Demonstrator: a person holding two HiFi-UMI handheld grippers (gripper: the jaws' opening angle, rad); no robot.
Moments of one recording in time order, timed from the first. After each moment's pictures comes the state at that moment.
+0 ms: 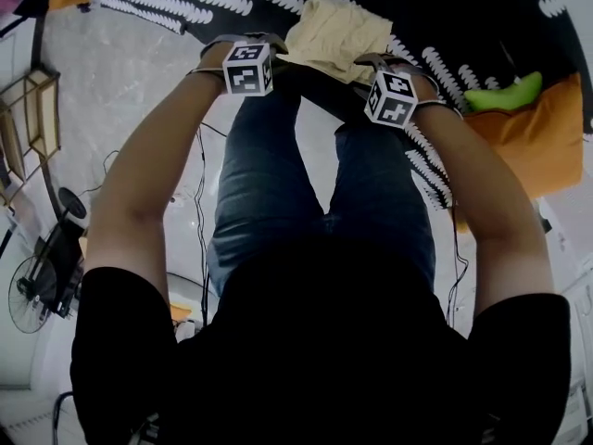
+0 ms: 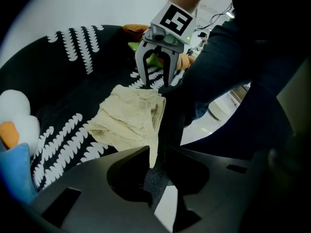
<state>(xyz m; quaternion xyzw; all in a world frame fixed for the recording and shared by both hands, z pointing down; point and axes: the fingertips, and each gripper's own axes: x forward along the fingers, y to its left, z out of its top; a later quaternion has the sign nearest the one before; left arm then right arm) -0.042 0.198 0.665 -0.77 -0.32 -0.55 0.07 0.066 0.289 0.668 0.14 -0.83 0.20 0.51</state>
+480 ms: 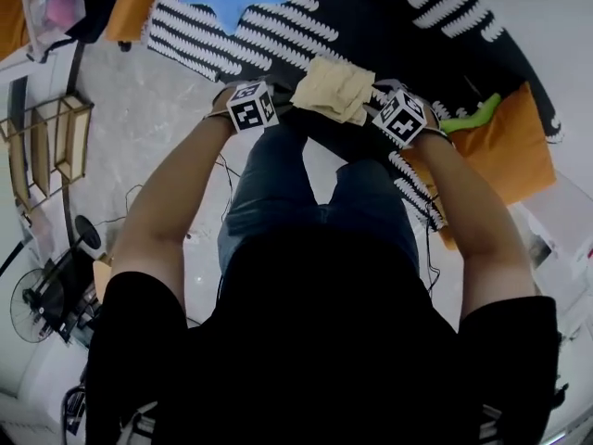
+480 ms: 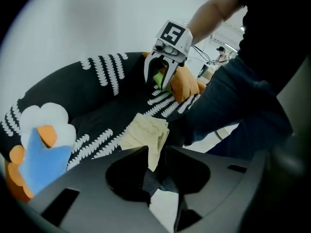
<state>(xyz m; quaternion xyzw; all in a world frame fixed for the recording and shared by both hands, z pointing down) -0.014 0.162 0.504 -0.82 -0.23 -0.53 0.03 0.148 0.235 0.521 0.33 -0.77 0.29 0.46</state>
